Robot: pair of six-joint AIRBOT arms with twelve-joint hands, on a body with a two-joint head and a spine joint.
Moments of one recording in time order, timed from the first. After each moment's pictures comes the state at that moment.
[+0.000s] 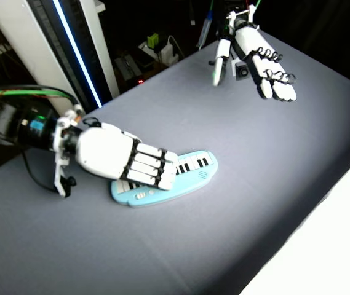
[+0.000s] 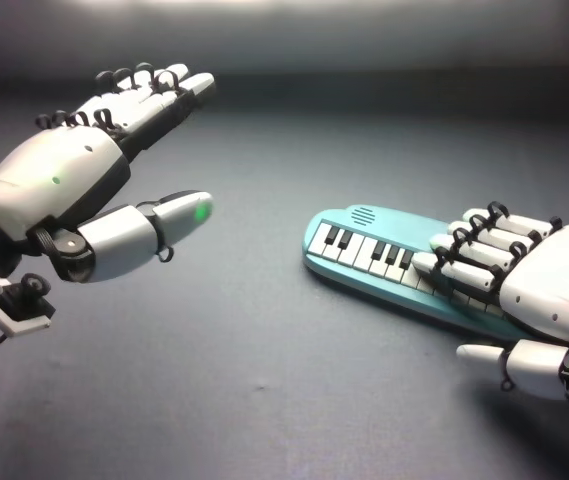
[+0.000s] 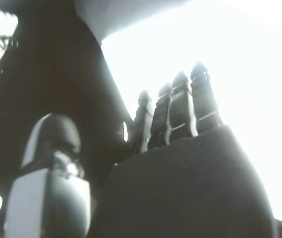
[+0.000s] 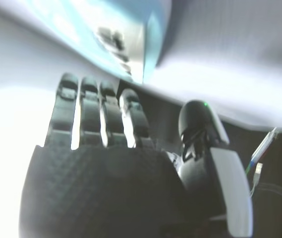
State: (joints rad) left arm 0.98 -1.03 1.11 -0.21 -1.11 0.70; right arm -0.80 -1.05 1.00 0.33 0.61 -1.45
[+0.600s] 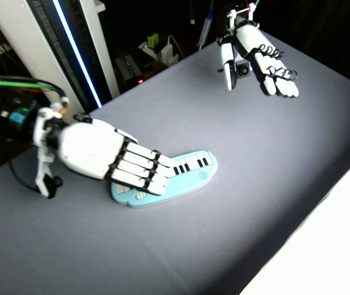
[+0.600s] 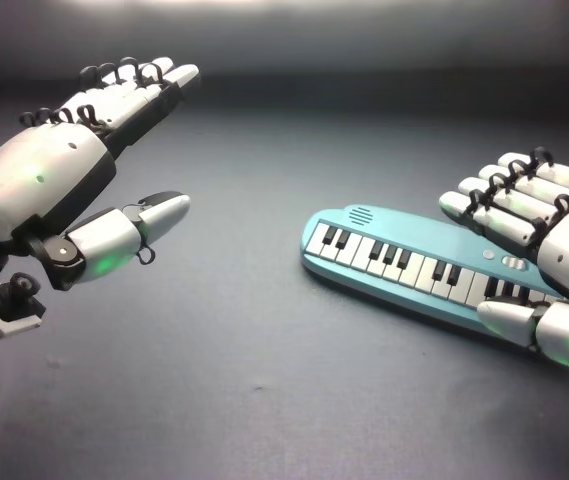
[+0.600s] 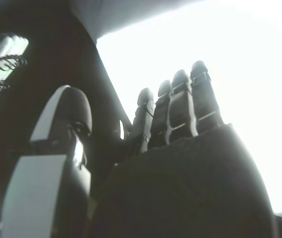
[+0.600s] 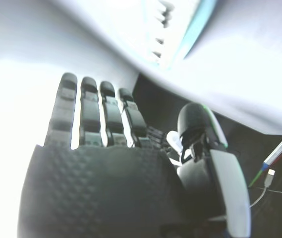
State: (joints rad) left arm 1.01 -1.02 1.10 -0.25 -1.15 0.70; right arm -0.83 -0.94 0.89 0.33 0.76 -1.44
